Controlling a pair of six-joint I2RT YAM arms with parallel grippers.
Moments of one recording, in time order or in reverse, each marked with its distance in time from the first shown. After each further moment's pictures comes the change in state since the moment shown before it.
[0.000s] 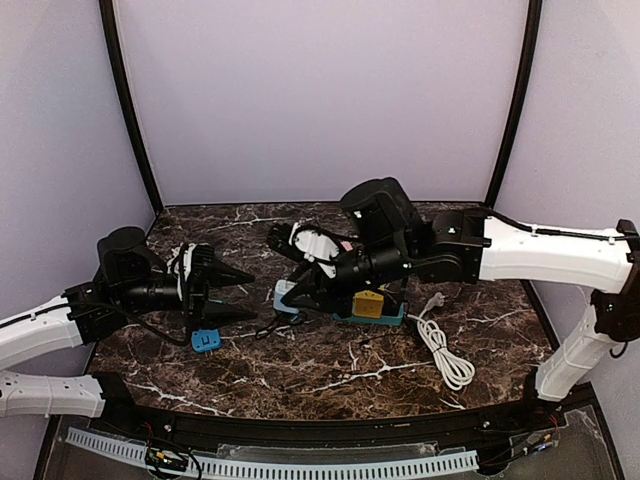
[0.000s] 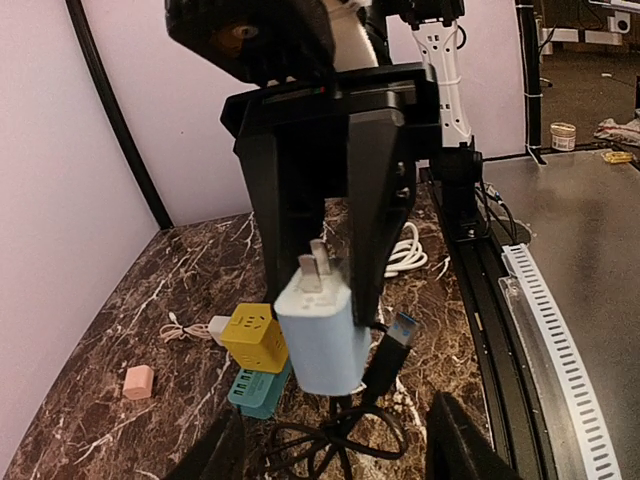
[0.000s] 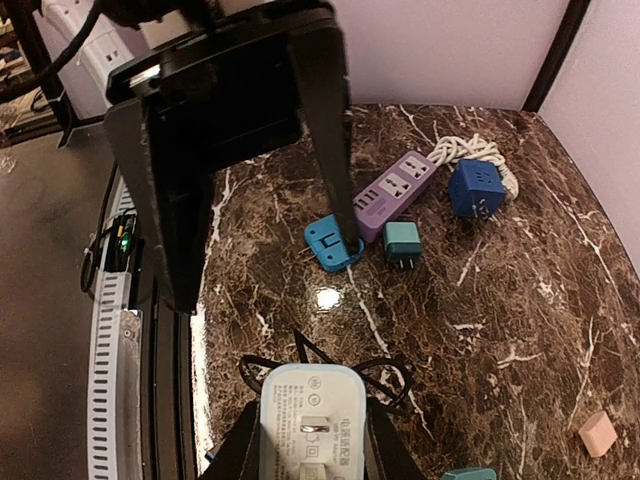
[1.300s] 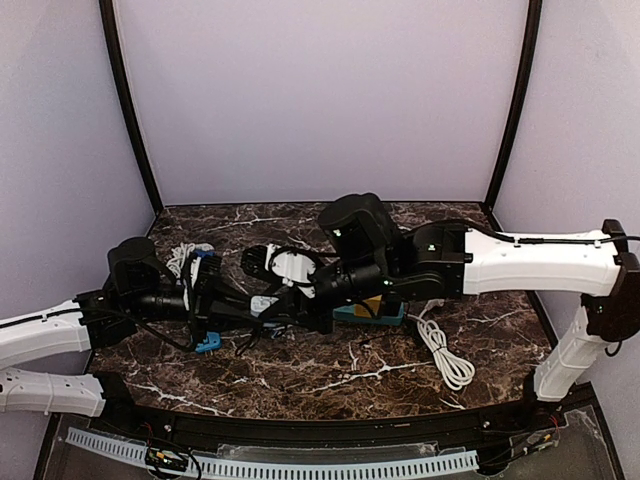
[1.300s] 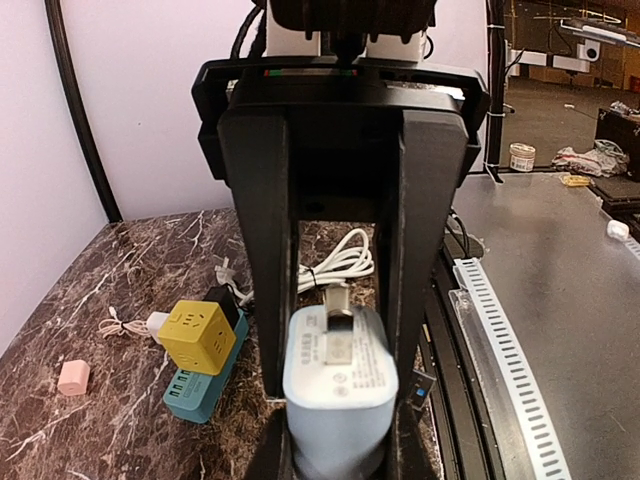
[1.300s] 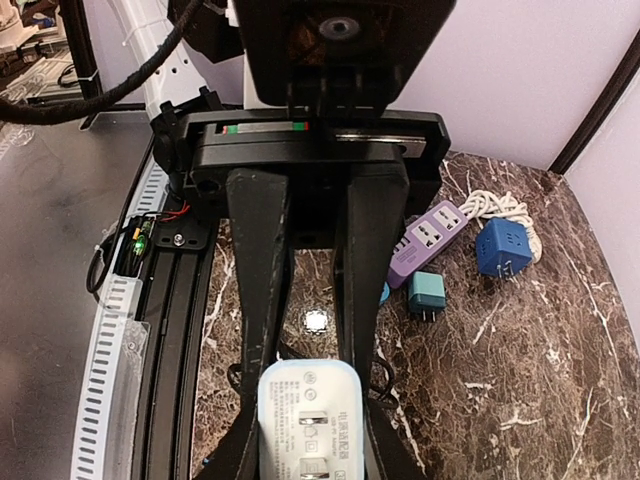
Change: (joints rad) left arm -0.012 0.056 -0.060 0.093 0.081 -0.114; right arm 0.084 0.089 0.050 0.055 0.016 -0.122
